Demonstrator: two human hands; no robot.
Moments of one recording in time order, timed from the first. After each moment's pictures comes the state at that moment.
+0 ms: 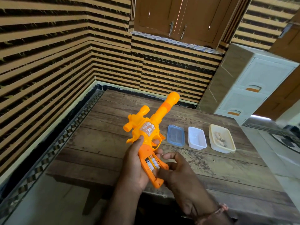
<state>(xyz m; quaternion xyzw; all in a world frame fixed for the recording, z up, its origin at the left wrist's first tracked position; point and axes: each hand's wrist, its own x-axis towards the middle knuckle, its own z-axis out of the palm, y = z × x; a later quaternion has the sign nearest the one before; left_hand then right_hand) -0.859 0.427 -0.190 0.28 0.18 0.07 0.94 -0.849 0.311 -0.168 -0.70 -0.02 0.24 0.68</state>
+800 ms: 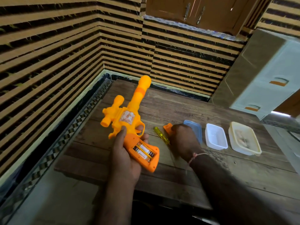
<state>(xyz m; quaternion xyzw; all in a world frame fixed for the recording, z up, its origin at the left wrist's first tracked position) -0.859 0.483 -0.199 0.21 0.23 0.24 0.92 -0.722 0.367 -0.197 -0.96 -0.26 0.04 0.10</state>
